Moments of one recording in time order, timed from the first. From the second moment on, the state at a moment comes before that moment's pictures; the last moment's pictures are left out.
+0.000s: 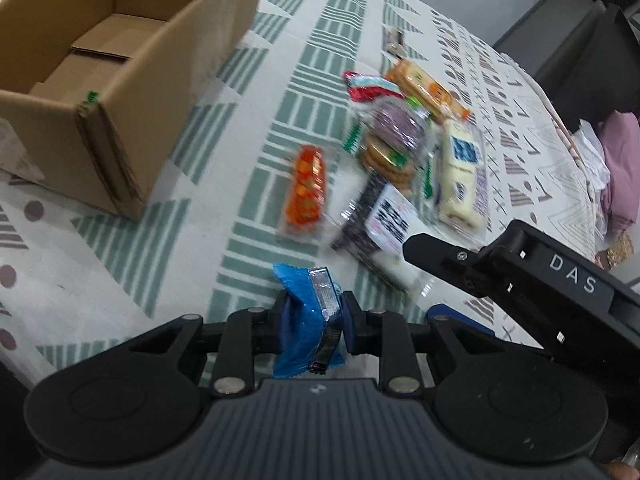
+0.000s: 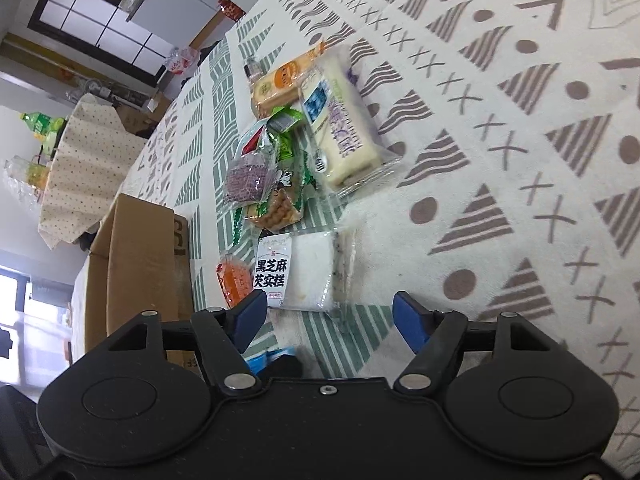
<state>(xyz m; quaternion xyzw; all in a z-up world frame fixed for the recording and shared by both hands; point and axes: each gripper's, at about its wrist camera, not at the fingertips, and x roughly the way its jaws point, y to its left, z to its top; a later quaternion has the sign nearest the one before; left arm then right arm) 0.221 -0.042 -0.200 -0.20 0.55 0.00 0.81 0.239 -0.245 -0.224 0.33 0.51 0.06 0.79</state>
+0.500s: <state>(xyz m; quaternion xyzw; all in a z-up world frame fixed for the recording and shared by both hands) 0.226 -0.006 -0.199 -0.21 0.55 0.03 0.81 0.263 -0.199 -0.224 0.25 0.50 0.05 0.83</state>
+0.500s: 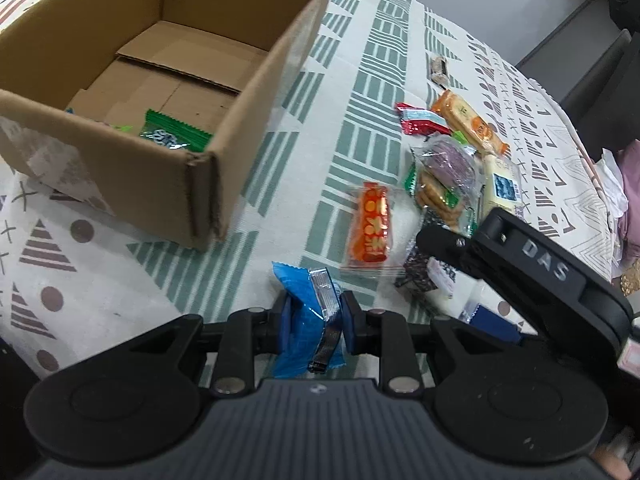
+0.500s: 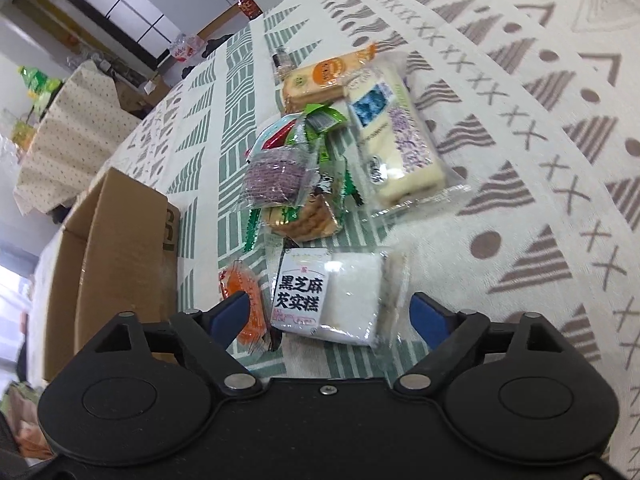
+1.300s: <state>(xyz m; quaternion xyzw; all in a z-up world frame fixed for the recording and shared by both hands) 0.206 0.005 -0.140 -0.20 0.49 0.03 0.85 0.228 -0.189 -0.177 0.20 0.45 0.08 0.87</state>
